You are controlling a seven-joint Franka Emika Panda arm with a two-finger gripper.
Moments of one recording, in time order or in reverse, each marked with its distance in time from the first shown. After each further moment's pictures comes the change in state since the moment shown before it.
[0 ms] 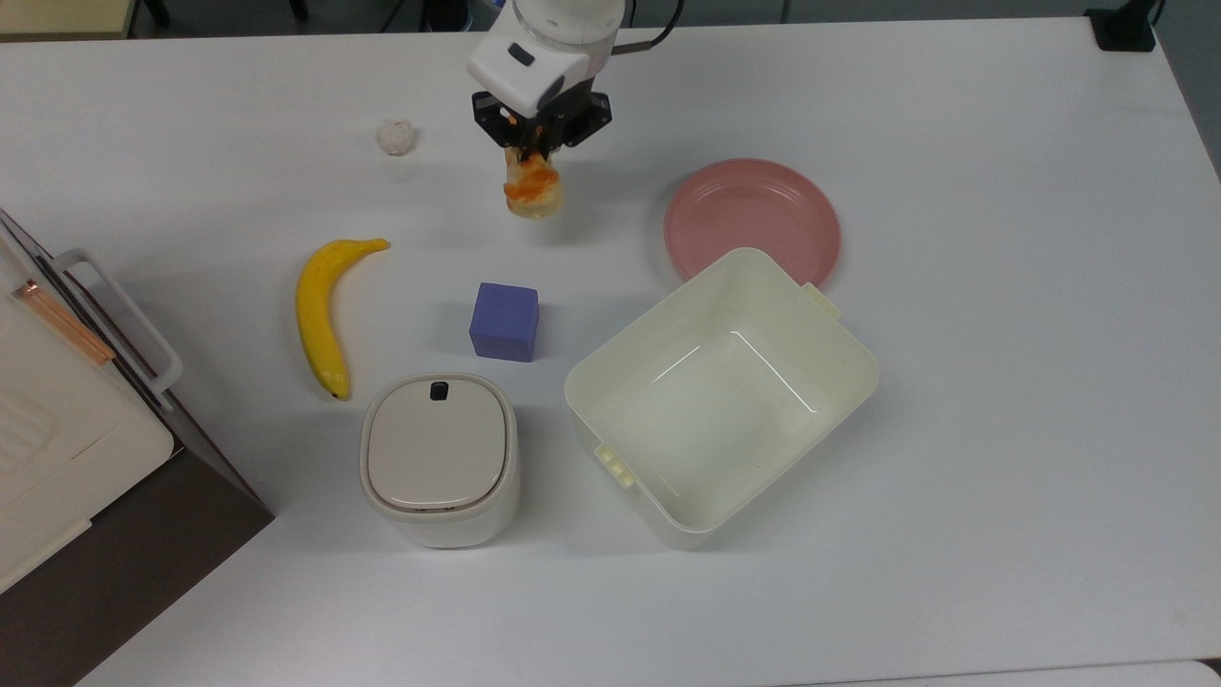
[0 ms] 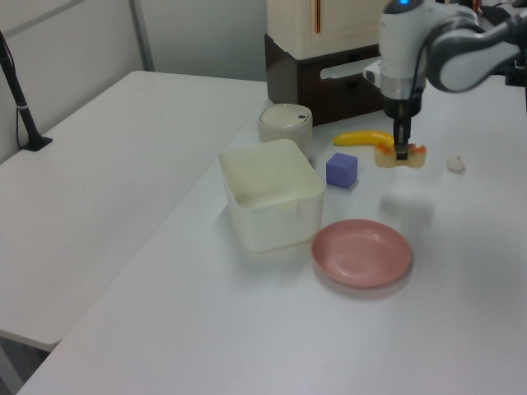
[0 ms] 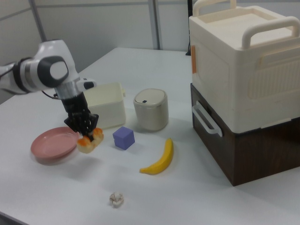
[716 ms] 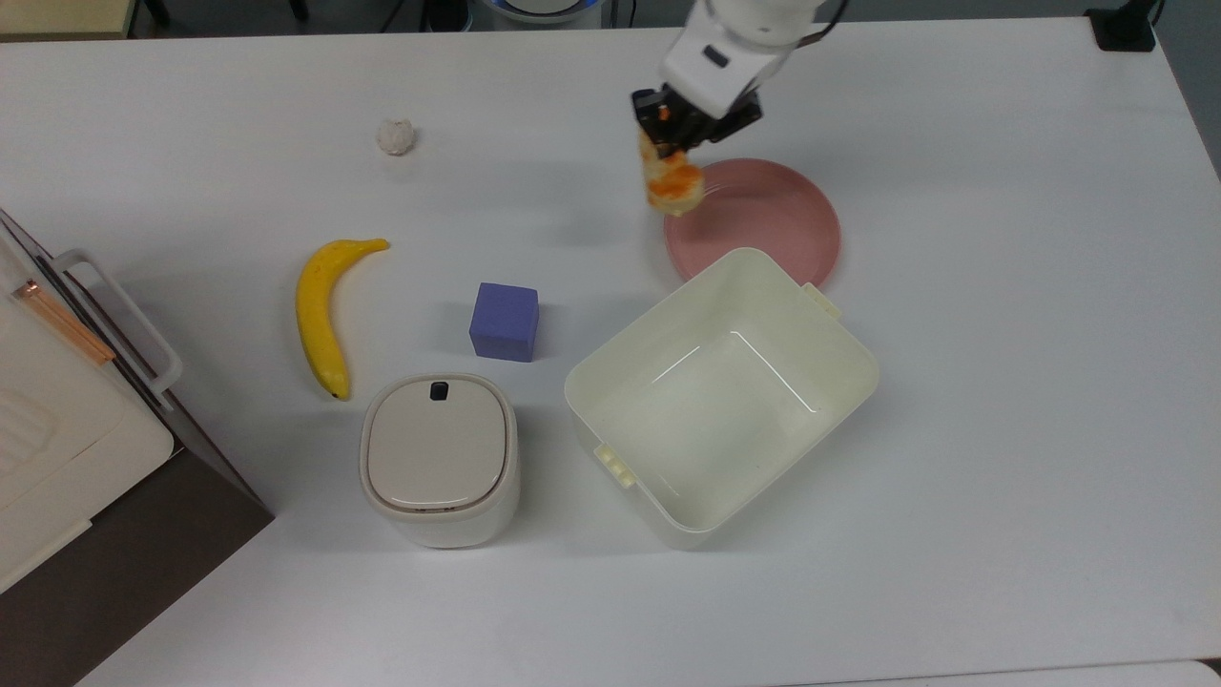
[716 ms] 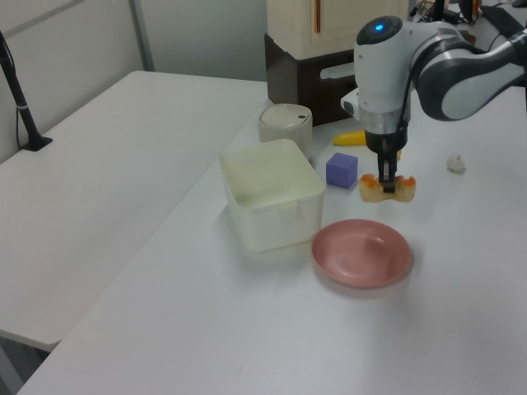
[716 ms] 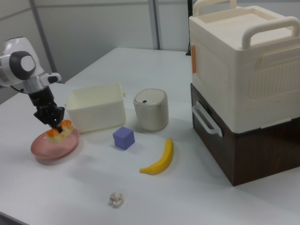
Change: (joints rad) arm 0.132 0.094 0.140 0.121 0.017 -0.053 0.259
